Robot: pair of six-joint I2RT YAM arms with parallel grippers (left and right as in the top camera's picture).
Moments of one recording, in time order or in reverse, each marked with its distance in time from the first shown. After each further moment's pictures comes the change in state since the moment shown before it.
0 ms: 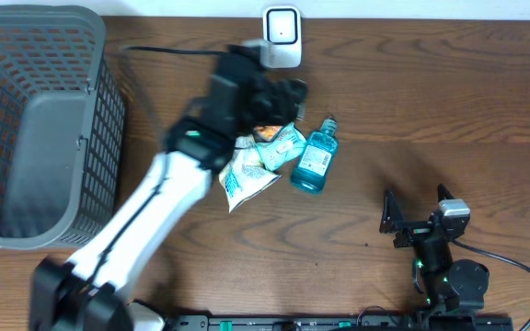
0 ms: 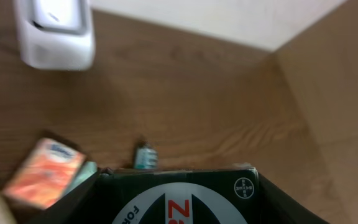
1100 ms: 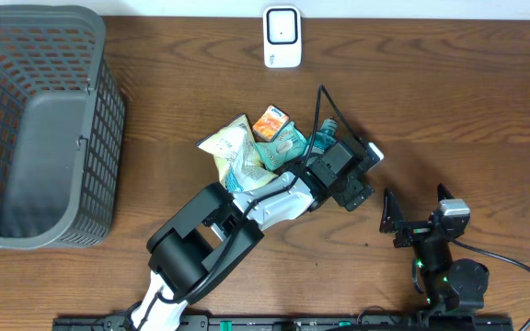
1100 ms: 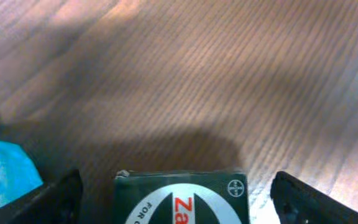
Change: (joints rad) left arm -0.361 0.498 -0.004 0.186 -0.127 0.620; right arm 0.000 0.003 0.000 0.000 0.000 0.000
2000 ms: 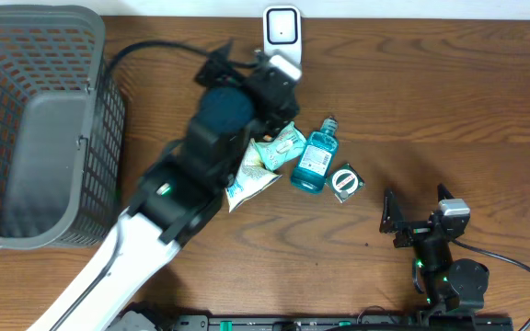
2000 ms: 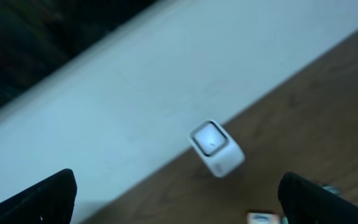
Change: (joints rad) left arm 0.229 -0.845 0.000 -0.218 -0.443 0.346; right arm 0.000 0.000 0.000 0.000 0.000 0.000
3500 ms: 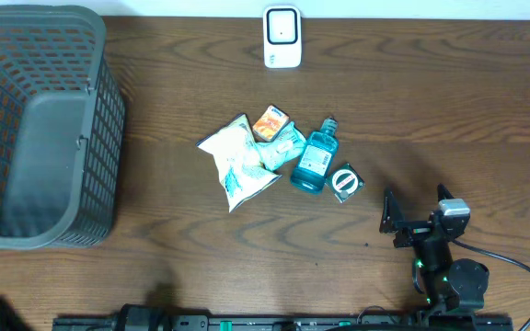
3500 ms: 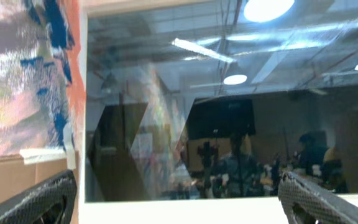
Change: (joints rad) left arm 0.554 -0.937 0.130 -0.239 0.237 -0.251; right arm 0.000 0.001 0.000 0.000 0.000 0.000
